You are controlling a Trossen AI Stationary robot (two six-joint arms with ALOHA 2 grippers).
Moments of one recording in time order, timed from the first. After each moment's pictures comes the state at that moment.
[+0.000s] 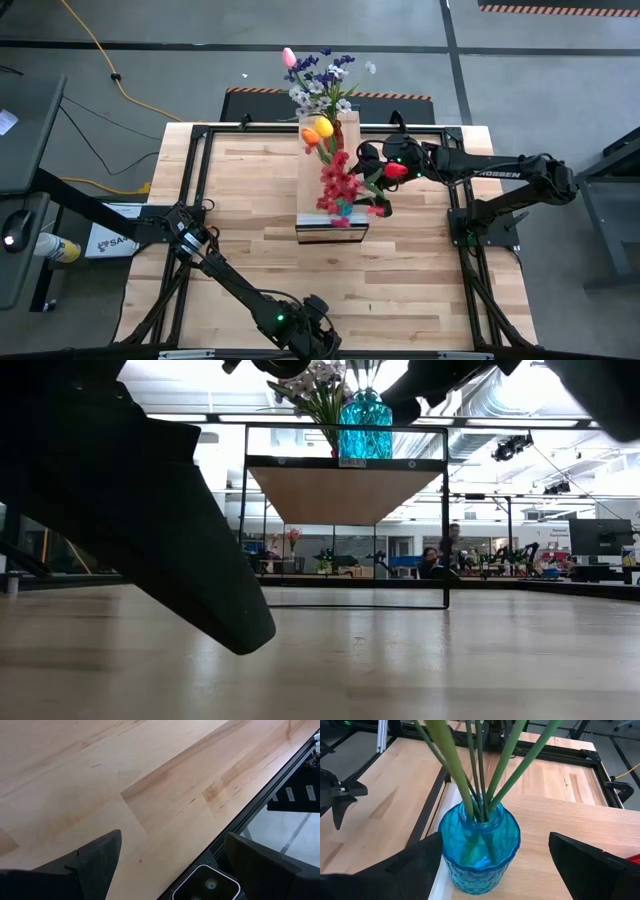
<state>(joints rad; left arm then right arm) -0.70 2.26 1.80 -0.57 -0.36 -1.63 -0.21 1.29 1.04 -0.30 -0.29 -0.24</state>
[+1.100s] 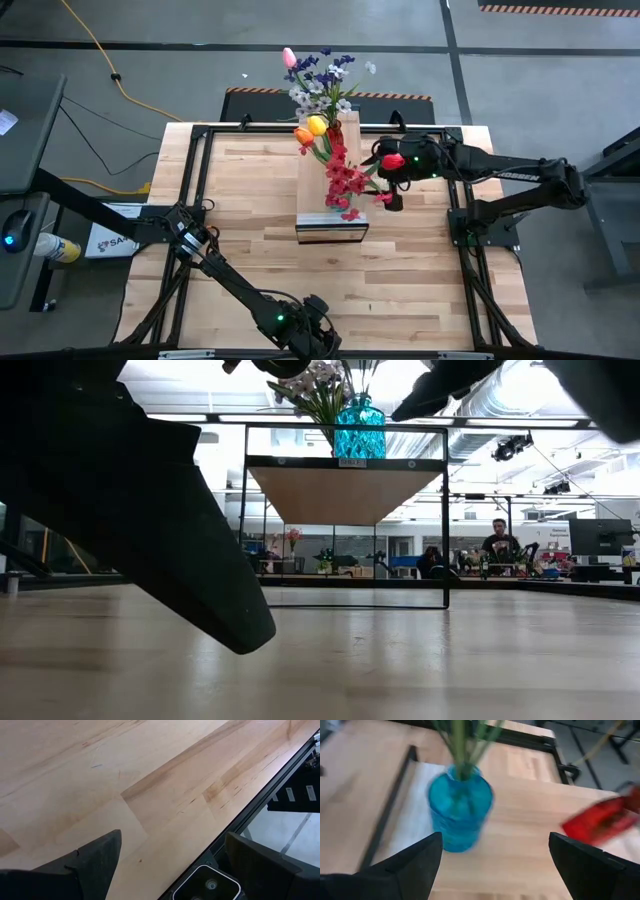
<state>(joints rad) -0.70 2.26 1.80 -0.57 -0.36 -1.63 -0.21 1.17 1.04 -0.45 -0.11 -0.27</state>
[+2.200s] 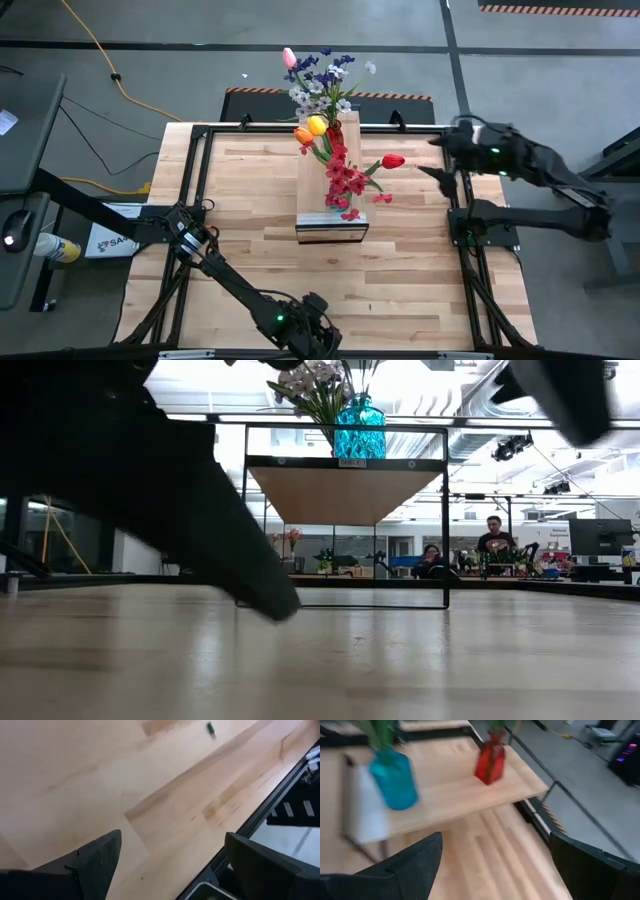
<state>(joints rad) -0.70 2.26 1.80 -0.58 -0.44 -1.63 -0.40 0.71 1.05 -0.86 0.07 -0.09</state>
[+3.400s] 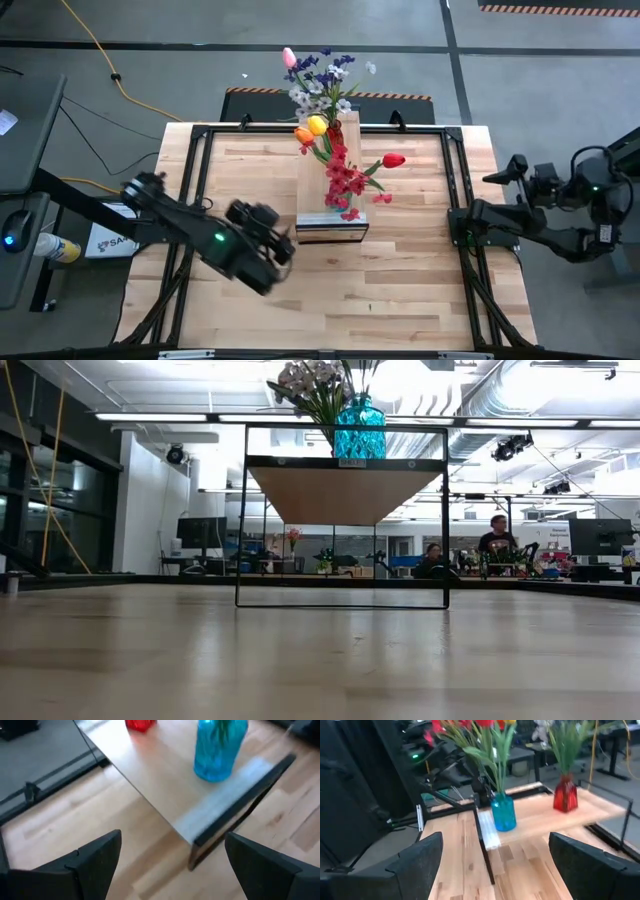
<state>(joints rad) -0.57 1.73 1.79 -1.57 -0.88 -1.41 -0.40 0.11 1.05 -1.07 -0.33 0.19</state>
